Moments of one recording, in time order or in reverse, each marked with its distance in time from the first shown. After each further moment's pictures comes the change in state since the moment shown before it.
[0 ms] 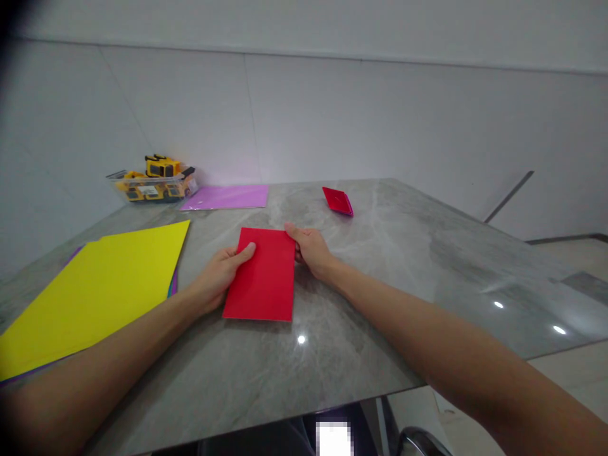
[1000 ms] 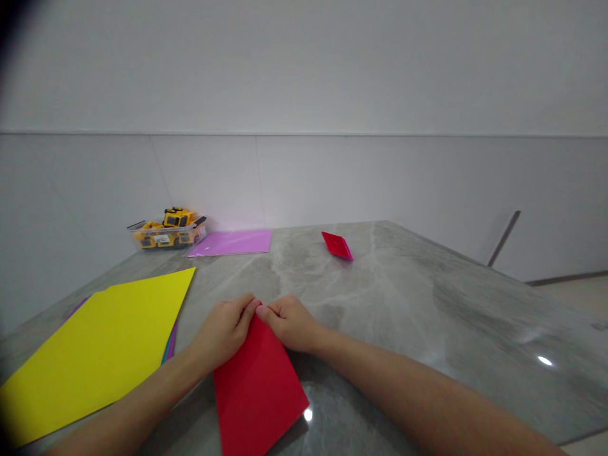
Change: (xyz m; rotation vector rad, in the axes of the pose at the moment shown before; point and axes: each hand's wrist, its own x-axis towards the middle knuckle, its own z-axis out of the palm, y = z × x) left_hand -0.007 0.011 -0.007 1.443 0.173 0.563; right_hand -0.023 -0.001 0.026 -0.524 -0.373 -0.172
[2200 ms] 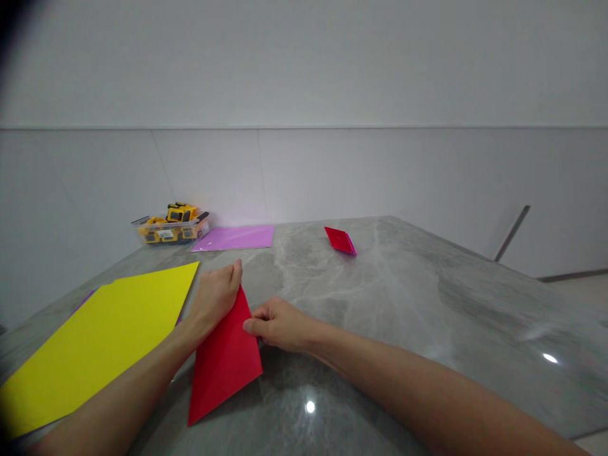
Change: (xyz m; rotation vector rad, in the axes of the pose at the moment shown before) left_hand 0.036 -0.028 -0.005 0.387 0.266 -0.182; right_hand 0.003 -0.014 0.015 0.283 -0.253 0.140
